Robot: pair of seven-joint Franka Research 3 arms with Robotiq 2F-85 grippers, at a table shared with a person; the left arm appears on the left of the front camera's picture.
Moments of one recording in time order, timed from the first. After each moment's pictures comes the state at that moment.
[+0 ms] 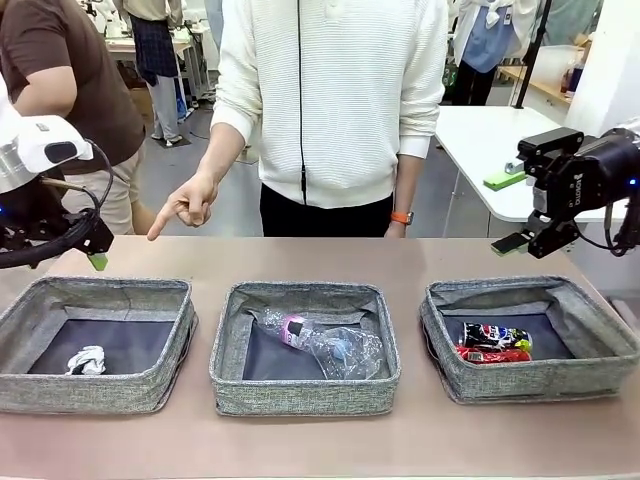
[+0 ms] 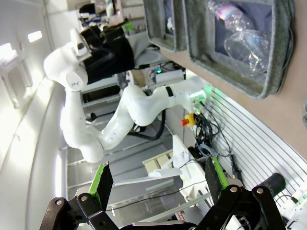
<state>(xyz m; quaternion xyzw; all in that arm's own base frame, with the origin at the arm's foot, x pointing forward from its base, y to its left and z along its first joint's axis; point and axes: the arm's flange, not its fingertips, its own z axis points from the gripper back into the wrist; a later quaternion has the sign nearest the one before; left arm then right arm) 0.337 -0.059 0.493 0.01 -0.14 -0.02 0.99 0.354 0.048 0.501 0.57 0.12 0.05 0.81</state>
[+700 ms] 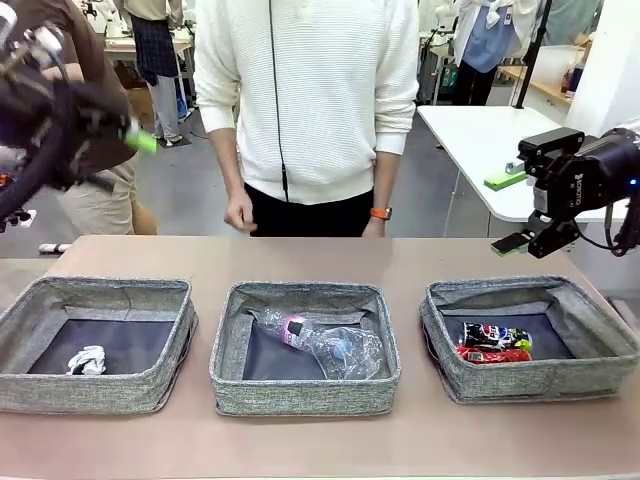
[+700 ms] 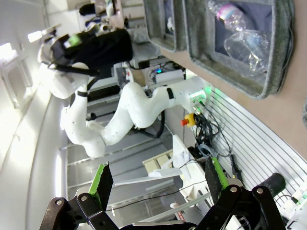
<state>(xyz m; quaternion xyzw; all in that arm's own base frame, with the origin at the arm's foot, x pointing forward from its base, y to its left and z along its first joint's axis) 0.324 -0.077 0.596 -0.40 -0.25 0.02 0.88 0.354 0.048 0.501 0.57 0.12 0.05 0.81</state>
